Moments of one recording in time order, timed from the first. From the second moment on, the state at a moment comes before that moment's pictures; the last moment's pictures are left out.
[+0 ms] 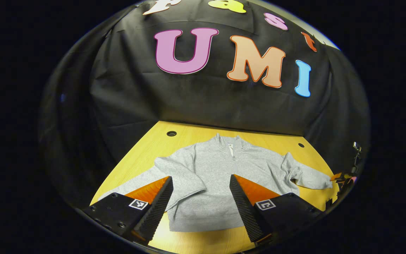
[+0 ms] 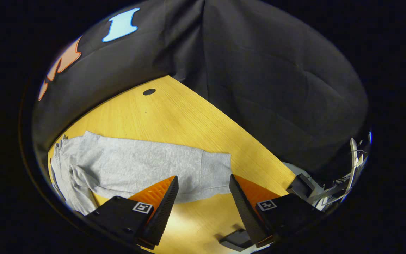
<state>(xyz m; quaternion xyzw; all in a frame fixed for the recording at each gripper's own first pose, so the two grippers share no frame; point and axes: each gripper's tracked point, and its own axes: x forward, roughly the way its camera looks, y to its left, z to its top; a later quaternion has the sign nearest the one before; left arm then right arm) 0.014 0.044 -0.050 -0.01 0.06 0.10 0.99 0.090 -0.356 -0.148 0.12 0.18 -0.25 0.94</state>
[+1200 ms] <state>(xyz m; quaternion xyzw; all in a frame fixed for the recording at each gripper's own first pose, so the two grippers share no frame) 0.020 0.046 -0.051 -0.02 0.07 0.12 0.99 0.126 -0.351 -0.173 0.09 0.23 -0.24 0.94</state>
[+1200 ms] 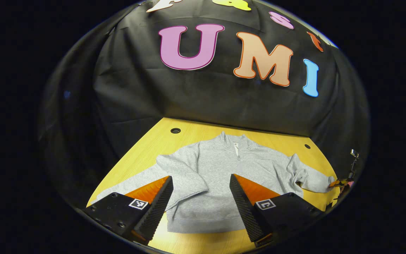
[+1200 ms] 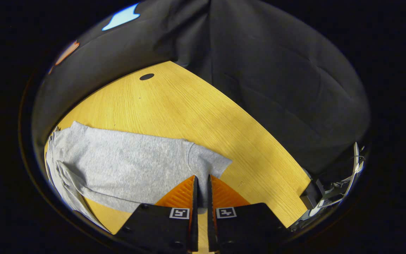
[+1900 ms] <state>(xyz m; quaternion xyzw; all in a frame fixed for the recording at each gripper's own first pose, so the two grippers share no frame) 0.006 0.061 -0.057 -0.05 0.06 0.14 0.99 0.137 -0.215 -0.082 0.04 0.16 -0.14 0.98</state>
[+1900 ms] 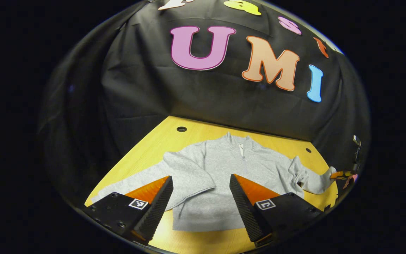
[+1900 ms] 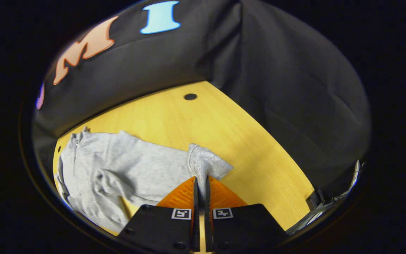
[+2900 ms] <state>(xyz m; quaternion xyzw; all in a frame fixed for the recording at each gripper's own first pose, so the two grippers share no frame) -0.092 0.162 -0.110 -0.09 0.08 0.24 0.96 0.152 0.227 -0.051 -0.08 0.13 0.20 0.97</state>
